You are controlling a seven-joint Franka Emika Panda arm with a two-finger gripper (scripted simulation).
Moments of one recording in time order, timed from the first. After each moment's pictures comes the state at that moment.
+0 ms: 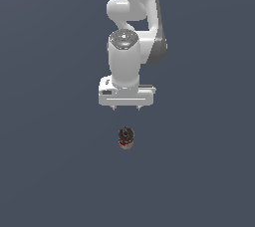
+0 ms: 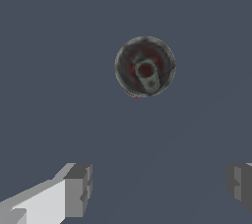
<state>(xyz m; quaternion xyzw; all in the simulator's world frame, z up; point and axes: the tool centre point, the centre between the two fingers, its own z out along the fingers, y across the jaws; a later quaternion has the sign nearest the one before) 0.000 -0.004 0.171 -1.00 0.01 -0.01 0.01</state>
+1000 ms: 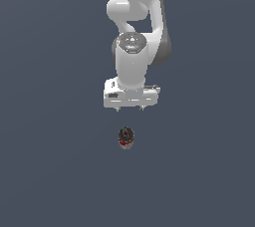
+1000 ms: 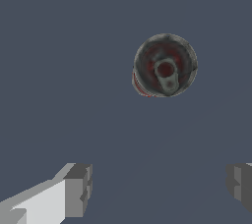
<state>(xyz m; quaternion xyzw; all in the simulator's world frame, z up) 0.001 0.011 0.168 -1.00 -0.04 0.01 0.00</state>
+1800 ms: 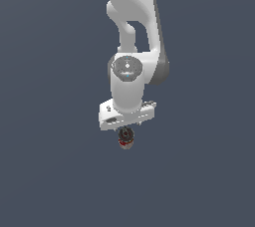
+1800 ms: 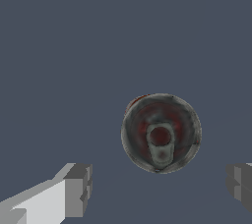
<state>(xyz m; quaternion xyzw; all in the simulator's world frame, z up) 0.064 -0.001 0.139 -0.99 -0.14 0.00 0.00</state>
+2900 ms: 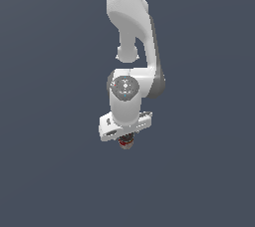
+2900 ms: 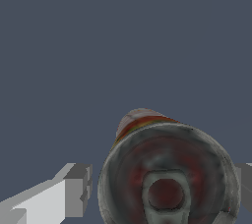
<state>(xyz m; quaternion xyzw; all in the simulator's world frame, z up) 0.081 -0.006 0.093 -0.99 -0.17 0.00 0.00</state>
